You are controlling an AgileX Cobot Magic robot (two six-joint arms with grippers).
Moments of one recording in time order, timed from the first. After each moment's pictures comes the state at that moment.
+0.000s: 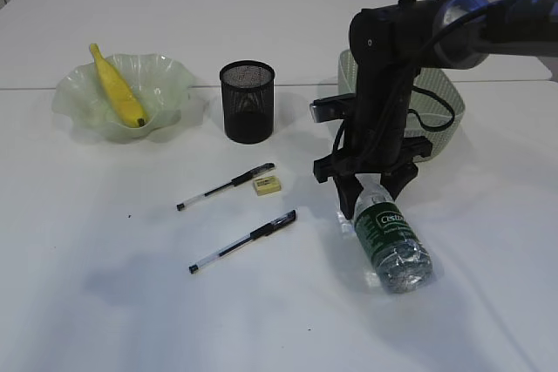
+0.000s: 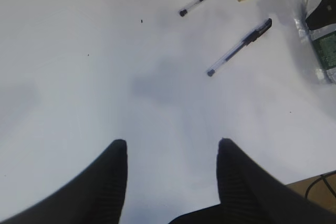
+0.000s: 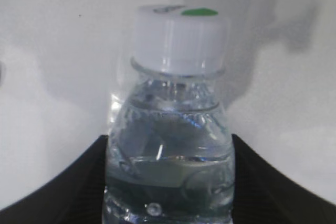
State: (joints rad) left arm -0.13 0.89 -0.79 -0.28 0.95 -0.07; right arm 0.37 2.27 -1.78 0.02 1.22 0.08
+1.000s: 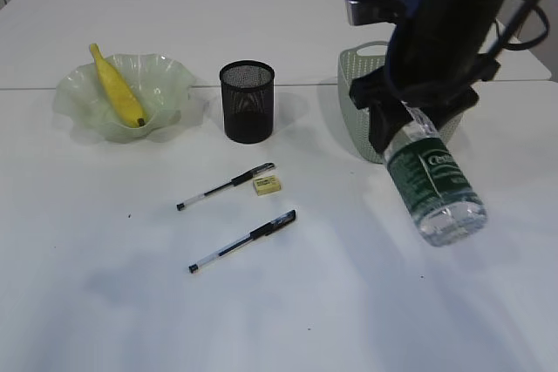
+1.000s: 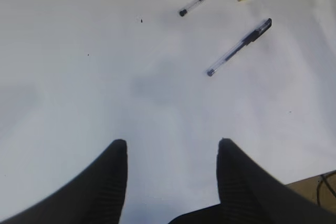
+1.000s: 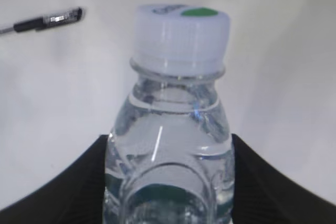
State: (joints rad) left arm -0.13 0.89 -0.79 -0.28 0.95 -0.07; right arm 0.37 1.82 -1.57 0.02 1.21 0.04
